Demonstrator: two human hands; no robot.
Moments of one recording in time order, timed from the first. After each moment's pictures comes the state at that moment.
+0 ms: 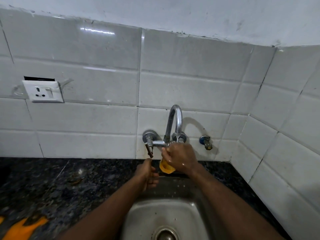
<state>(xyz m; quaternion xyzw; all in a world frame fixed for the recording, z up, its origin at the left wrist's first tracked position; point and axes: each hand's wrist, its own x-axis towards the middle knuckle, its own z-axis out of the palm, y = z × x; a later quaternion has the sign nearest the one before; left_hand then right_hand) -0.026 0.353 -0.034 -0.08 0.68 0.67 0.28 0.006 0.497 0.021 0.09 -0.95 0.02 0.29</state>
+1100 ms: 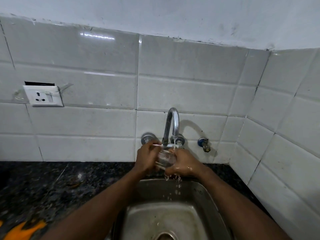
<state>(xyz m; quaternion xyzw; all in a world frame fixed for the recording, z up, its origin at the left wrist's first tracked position) -0.035 0.360 0.010 0.17 0.73 0.66 0.02 0.041 0.511 0.046 0.03 -0.94 0.34 0.00</state>
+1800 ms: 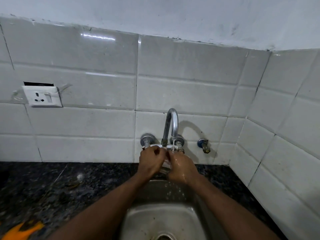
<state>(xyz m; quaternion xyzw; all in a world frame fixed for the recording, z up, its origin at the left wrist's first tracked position) -0.028 0.376 0.004 0.21 0.83 0.50 -0.10 0.036 0.499 0.022 0.00 -0.99 0.12 0.11</state>
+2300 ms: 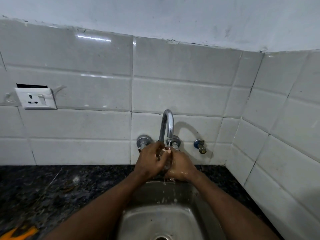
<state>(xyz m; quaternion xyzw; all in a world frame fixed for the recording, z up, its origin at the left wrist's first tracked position) -0.023 0.378 0.013 0.33 0.80 0.46 -0.19 0.037 0.510 0.032 0.00 -0.96 0.25 0.09</state>
